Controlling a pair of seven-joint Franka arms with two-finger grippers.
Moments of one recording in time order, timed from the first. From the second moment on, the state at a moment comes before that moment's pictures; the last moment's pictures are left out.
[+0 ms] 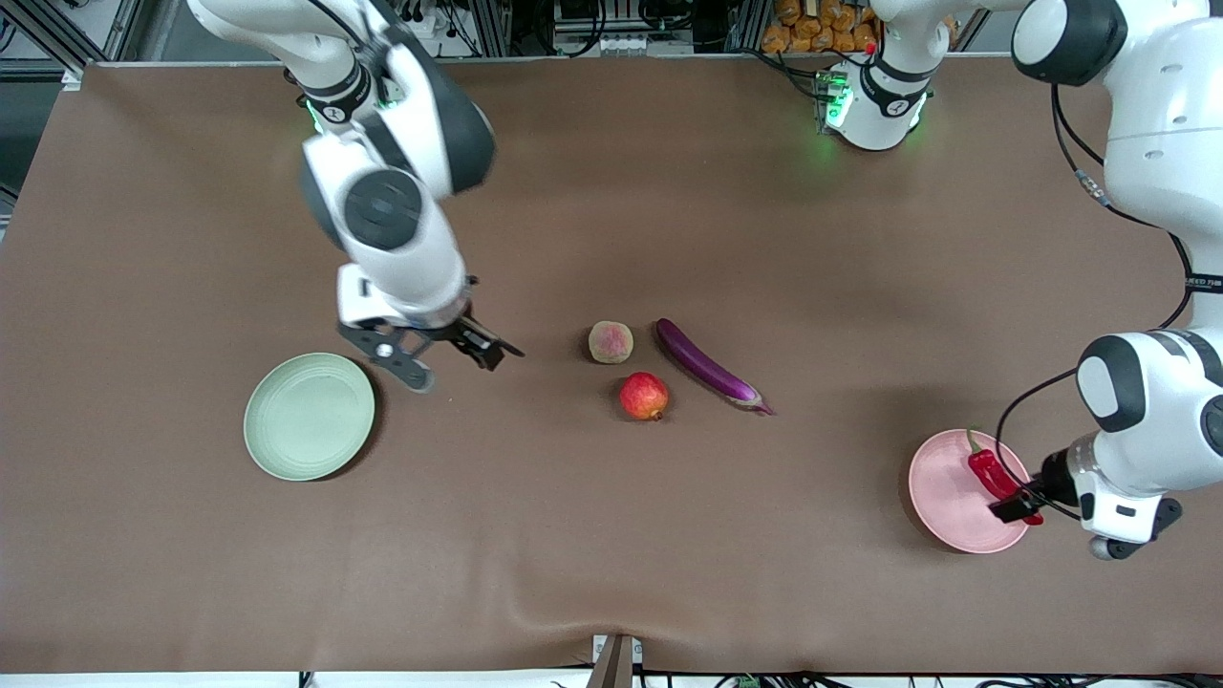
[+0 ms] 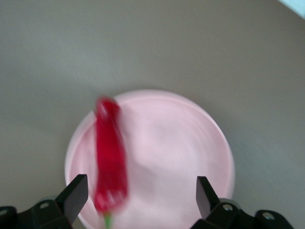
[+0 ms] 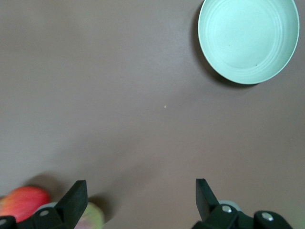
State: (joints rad) left arm 0.24 0.79 -0.25 -1.30 0.11 2.12 -0.54; right arm 0.53 0.45 0.03 -1.49 -0.12 1.83 1.17
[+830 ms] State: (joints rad) left arm -0.05 0.56 -0.39 -1.82 0.11 2.42 -1.42; right arm 0.70 0.69 0.03 -1.56 0.06 2.32 1.43
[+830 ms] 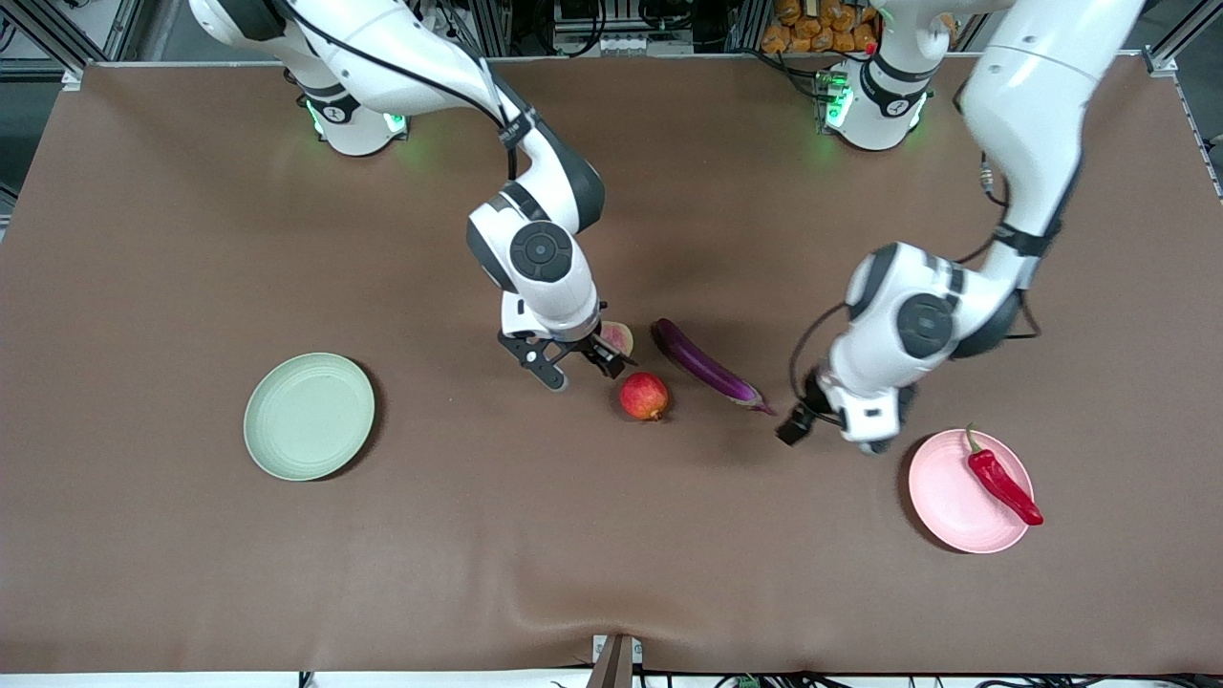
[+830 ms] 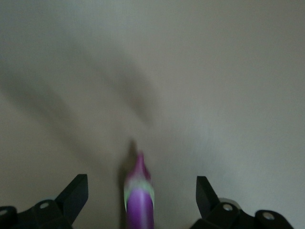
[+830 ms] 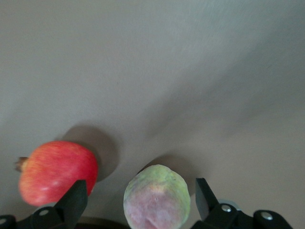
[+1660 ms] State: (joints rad) left arm -0.21 0.59 -0.38 -2.00 0.11 2.67 -1.59; right arm 0.76 0.74 0.03 -1.60 0.13 2.41 1.48
